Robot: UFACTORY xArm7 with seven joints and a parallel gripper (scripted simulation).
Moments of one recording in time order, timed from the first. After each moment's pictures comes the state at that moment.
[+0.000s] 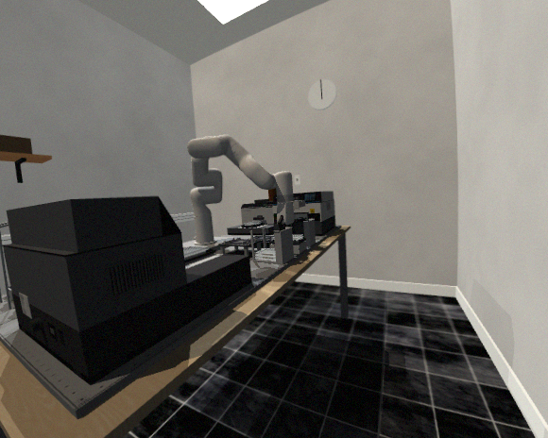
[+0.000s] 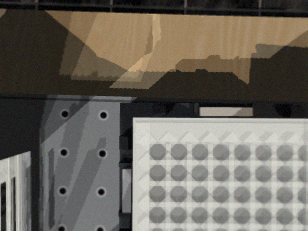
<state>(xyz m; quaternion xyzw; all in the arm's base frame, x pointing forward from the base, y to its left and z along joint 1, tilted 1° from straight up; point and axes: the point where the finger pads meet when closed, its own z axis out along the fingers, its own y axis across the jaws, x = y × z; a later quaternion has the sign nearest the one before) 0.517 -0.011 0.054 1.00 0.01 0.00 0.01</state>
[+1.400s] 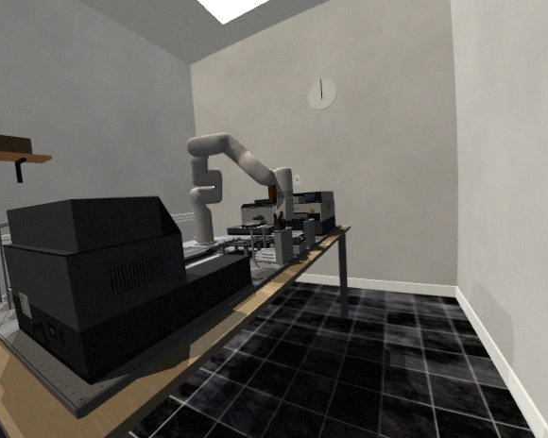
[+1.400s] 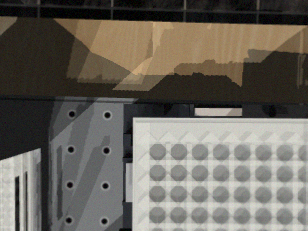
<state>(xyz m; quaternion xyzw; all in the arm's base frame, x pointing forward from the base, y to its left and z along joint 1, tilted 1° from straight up) 0.518 -0.010 0.072 1.00 0.01 0.00 0.01</state>
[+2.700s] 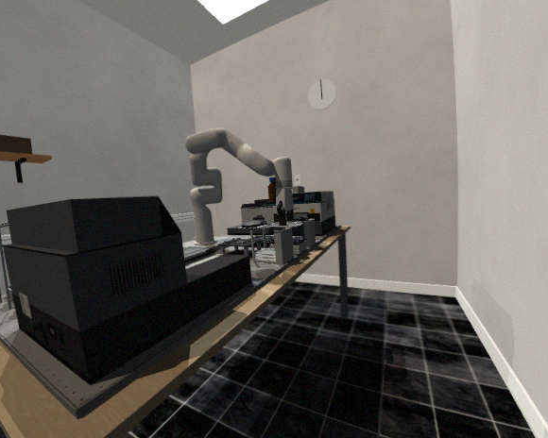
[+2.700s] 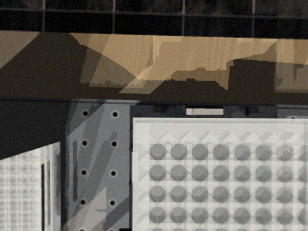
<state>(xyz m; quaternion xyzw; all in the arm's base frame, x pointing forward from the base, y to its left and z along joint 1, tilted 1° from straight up) 0.517 -0.010 0.116 1.00 0.01 0.00 0.01</state>
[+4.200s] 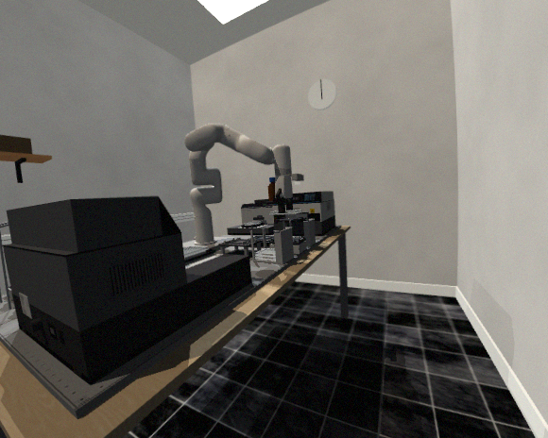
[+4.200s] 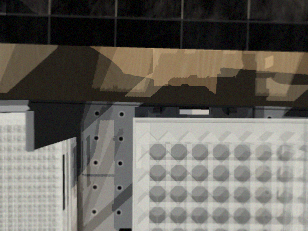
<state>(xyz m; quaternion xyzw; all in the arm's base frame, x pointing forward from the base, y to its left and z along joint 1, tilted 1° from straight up) 0.517 -0.009 0.170 1.00 0.01 0.00 0.01</state>
